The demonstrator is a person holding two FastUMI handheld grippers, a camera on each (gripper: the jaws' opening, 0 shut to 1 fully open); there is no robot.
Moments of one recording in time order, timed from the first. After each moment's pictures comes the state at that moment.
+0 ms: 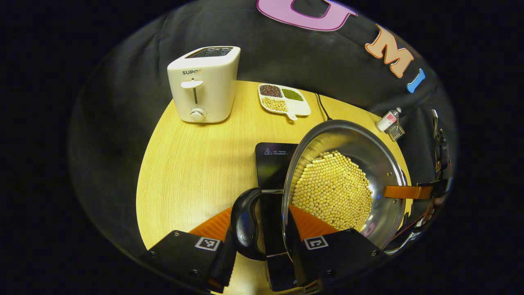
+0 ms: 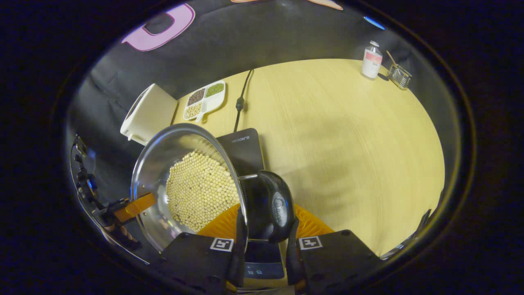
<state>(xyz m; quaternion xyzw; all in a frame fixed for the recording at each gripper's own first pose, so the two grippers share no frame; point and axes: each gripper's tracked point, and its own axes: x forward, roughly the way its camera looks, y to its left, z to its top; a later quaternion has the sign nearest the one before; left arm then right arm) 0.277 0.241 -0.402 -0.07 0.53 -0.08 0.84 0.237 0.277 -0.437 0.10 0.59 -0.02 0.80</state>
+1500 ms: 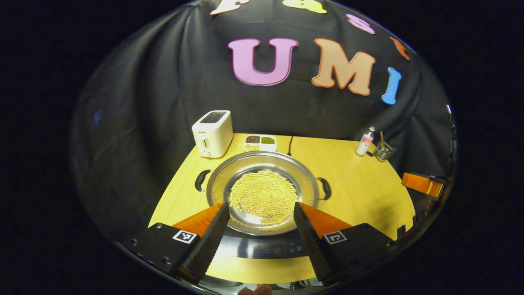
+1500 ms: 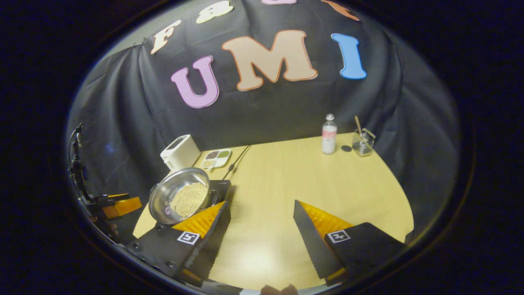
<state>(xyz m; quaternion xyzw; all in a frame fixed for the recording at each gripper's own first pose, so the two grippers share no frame) 0.146 0.077 -0.217 -0.01 0.34 0.01 0.94 0.178 0.073 -0.243 0.07 0.32 0.05 0.94</state>
